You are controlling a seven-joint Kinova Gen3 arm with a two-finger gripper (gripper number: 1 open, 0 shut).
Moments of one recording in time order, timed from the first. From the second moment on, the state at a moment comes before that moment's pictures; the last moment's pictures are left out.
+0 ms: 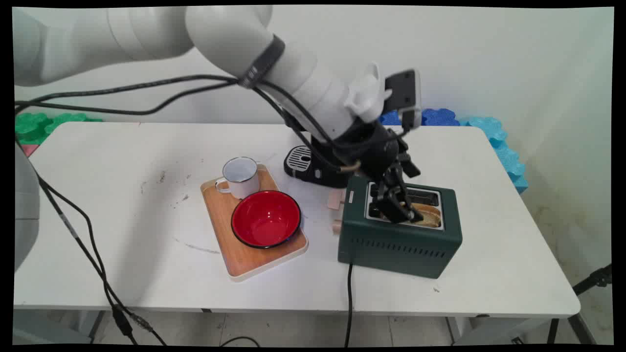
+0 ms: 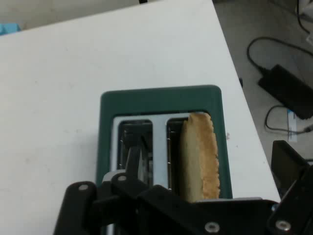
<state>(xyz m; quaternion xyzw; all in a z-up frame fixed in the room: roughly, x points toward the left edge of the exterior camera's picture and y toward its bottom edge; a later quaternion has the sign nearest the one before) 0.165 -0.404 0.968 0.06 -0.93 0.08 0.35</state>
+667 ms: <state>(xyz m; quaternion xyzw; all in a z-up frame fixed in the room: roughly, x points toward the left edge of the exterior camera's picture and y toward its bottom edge) 0.246 -0.409 1.024 0.10 -0.91 0.09 0.39</state>
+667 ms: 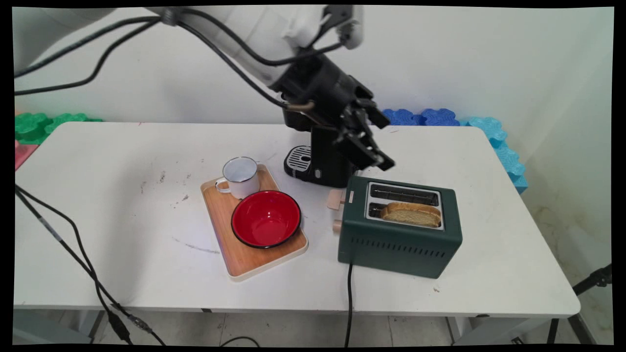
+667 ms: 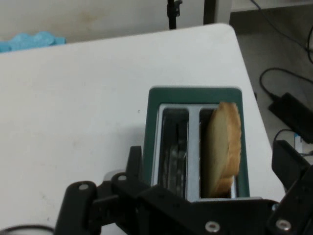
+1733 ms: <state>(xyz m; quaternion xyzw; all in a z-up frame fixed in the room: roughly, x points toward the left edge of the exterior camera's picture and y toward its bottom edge) 0.306 -0.419 0.945 0.13 -0.92 0.06 0.35</state>
